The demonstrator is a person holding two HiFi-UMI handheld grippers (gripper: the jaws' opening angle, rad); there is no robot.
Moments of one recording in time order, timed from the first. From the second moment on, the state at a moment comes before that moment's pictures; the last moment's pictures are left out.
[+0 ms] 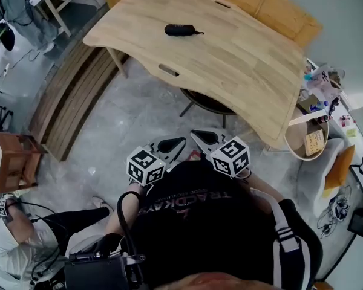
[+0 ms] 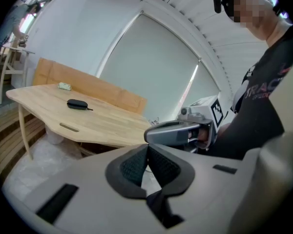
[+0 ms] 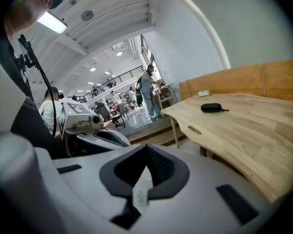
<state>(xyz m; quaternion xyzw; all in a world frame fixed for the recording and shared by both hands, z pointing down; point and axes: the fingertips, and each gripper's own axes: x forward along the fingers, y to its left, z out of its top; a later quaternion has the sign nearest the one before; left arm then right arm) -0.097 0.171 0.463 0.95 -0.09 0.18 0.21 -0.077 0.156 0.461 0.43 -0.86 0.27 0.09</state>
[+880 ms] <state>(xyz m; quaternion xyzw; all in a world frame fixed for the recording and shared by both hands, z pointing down) -0.099 0.172 0.465 0.95 -0.10 0.18 0.22 -0.085 0.162 0.463 0.42 -0.86 0.26 0.10</state>
